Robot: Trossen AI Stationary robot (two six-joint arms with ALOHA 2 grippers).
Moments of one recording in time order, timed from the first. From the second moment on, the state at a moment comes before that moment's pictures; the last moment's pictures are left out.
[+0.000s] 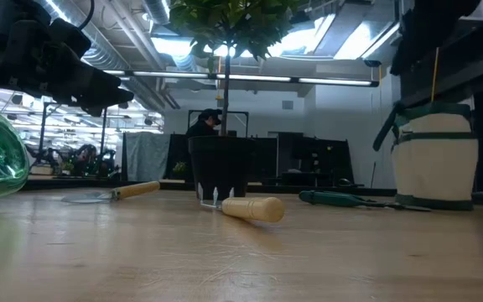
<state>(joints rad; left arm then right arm) 0.19 0.39 0.01 0.28 0.15 -0.09 0.52 1.37 1.14 -0.99 0.47 0.80</state>
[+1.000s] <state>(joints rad) 0.19 0.39 0.01 0.28 0.15 -0.09 0.26 1.72 1.14 -0.75 0.46 0.43</state>
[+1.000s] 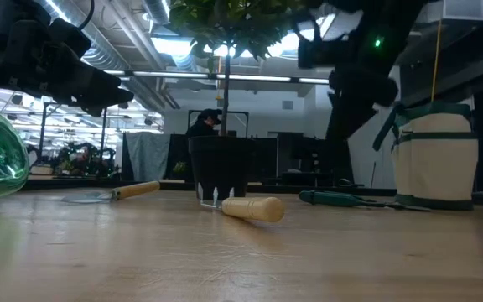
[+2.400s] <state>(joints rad) 0.19 0.39 0.01 0.28 0.15 -0.09 0.12 1.78 0.98 -0.50 0.22 0.40</state>
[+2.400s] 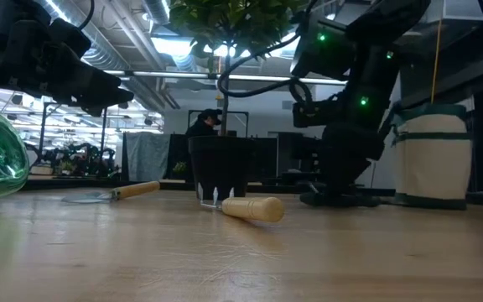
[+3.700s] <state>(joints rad) 0.19 0.39 0.01 0.28 0.15 -0.09 0.35 1.38 0.98 -0.61 0.24 0.41</state>
